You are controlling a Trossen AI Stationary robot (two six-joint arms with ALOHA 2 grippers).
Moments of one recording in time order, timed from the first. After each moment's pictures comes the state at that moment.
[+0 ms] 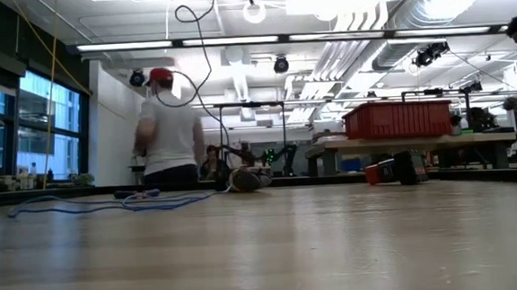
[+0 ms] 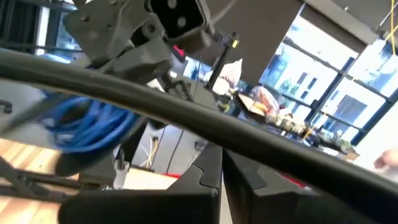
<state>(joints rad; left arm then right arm) 0.04 1.09 1.57 -0.41 -0.03 -0.68 -0.12 1.89 2.34 -0.47 0.05 -0.45</state>
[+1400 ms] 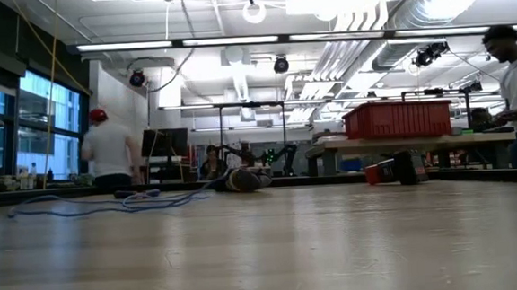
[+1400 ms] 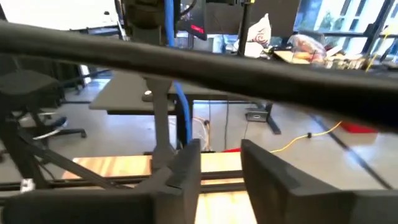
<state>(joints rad) 0.07 1.16 1.57 0.17 -0.13 -0.06 -0.12 1.87 2.34 -0.62 -0.02 -0.07</state>
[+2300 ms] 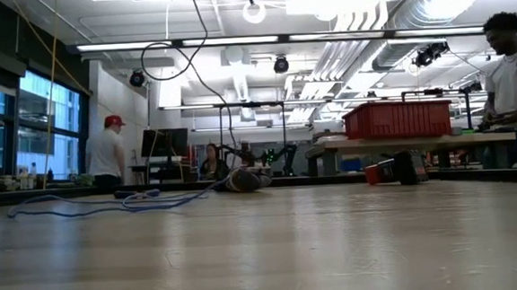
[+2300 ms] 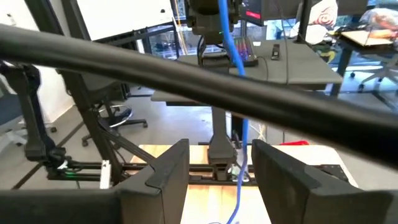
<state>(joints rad) 0.07 1.18 1.57 0.23 -0.08 -0.17 -0.12 1.88 2.34 -0.65 -0.27 0.02</state>
